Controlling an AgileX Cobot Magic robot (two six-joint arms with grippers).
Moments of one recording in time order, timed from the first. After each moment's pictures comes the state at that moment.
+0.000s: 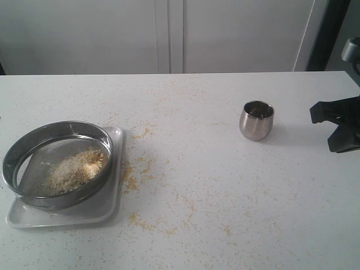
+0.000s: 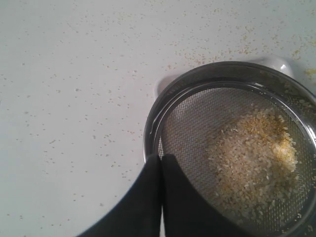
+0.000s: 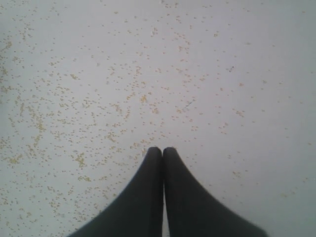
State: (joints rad) left arm -0.05 1.10 -0.71 -0.07 0.39 0.15; right arm 0.02 1.25 -0.96 0.26 0.94 -0.09
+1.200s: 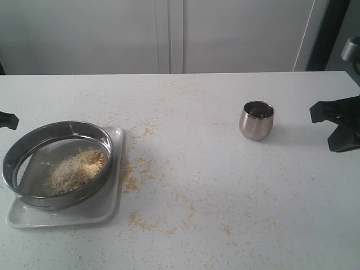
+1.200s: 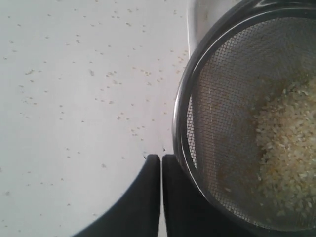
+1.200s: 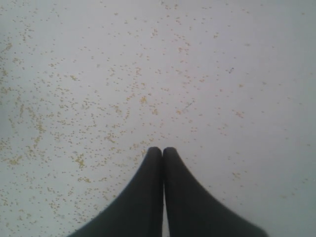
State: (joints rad) left arm 0.03 1.58 -1.06 -0.03 0.75 0.08; right arm 0.02 1.25 -0.96 0.26 0.94 -0.09
